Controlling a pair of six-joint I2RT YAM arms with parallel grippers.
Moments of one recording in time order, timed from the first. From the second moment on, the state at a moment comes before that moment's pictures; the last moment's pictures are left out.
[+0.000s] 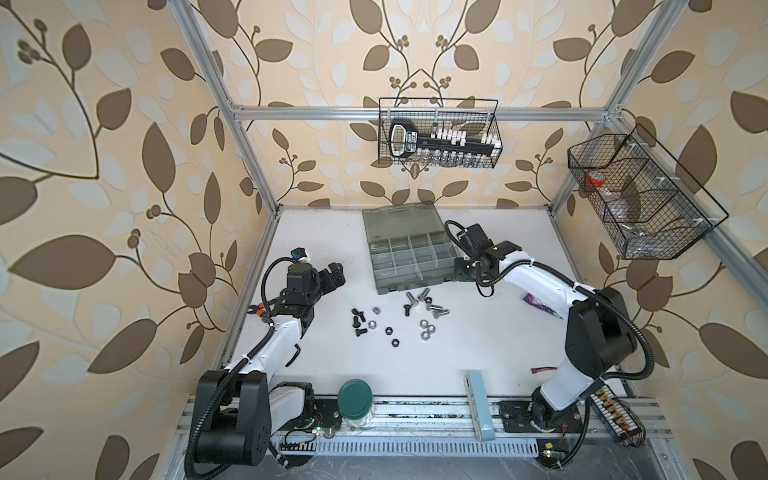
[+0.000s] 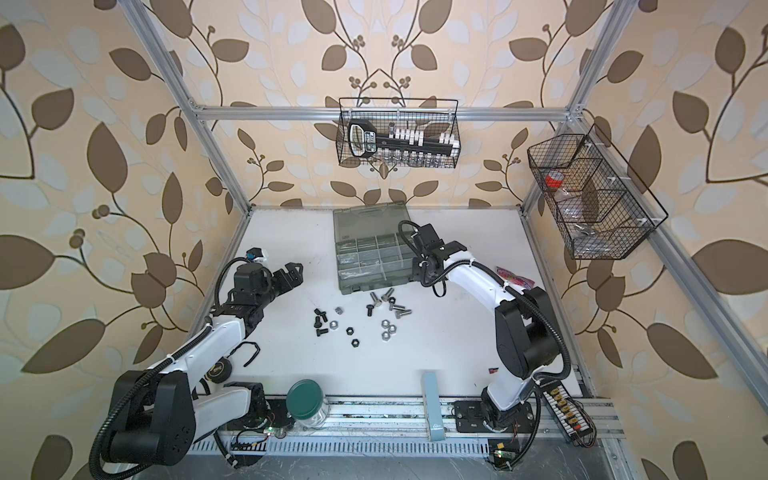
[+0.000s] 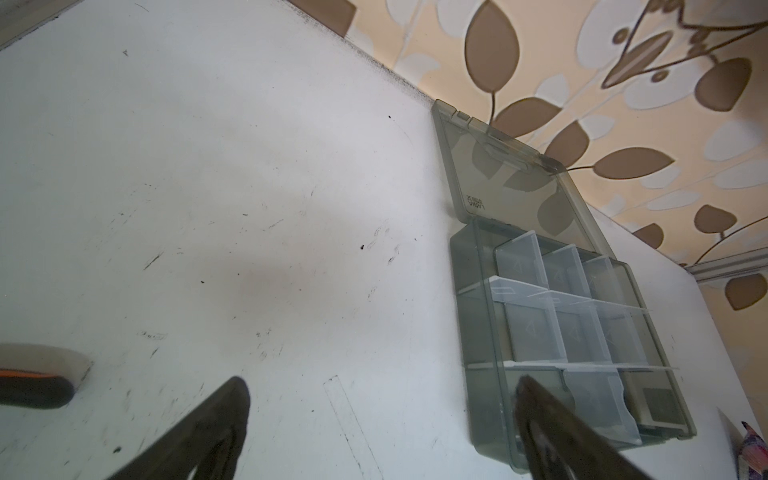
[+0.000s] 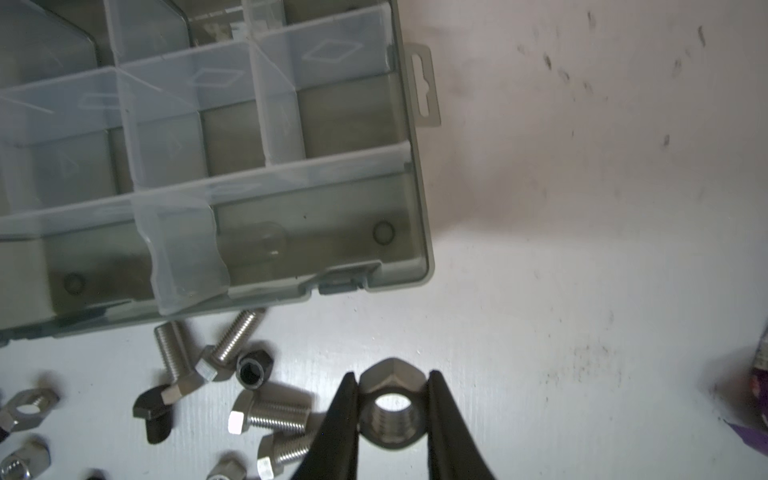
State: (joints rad) left arm 0.00 1.16 0.53 0.10 0.10 -0.52; right arm 0.43 1.72 1.32 -0.71 0.16 0.42
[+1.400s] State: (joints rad) left arm 0.00 1.15 0.55 0.07 0.10 -0.52; right arm 0.39 2.27 1.88 -0.79 0.17 0.29
